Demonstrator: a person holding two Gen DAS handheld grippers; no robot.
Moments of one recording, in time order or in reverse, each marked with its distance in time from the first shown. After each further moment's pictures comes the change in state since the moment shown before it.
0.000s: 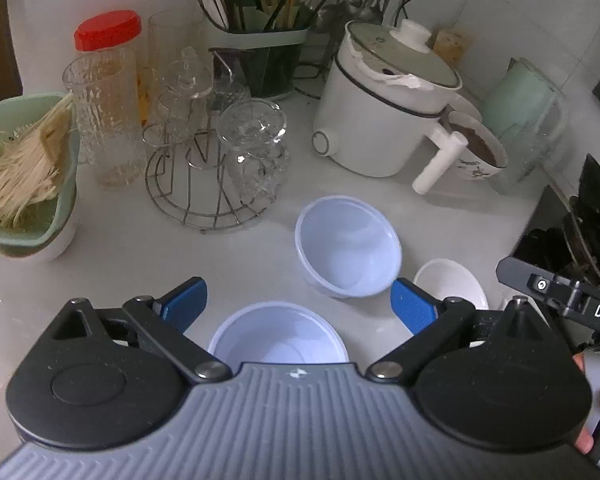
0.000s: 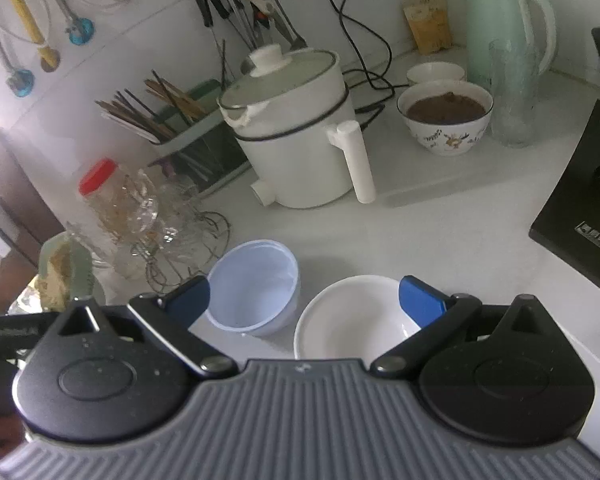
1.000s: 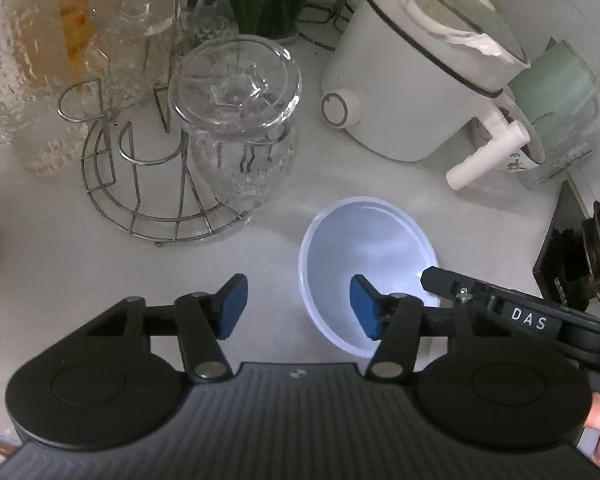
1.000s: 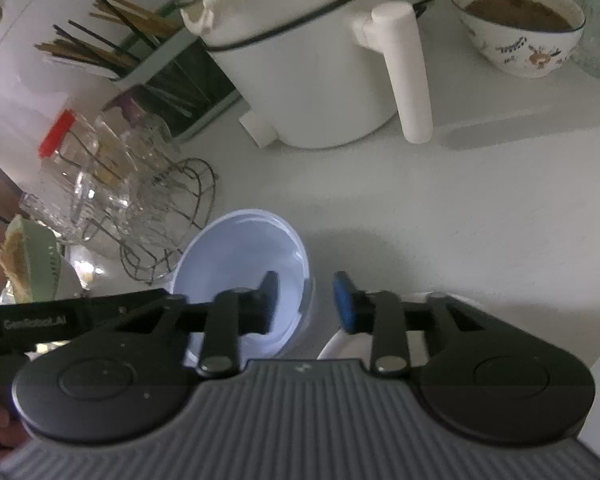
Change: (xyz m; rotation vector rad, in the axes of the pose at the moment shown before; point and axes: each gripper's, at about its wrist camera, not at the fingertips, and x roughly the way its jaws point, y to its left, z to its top) left arm 0.122 0.012 0.043 -0.059 0.163 -0.059; right arm 0.134 0.001 0.014 0.036 0.253 0.062
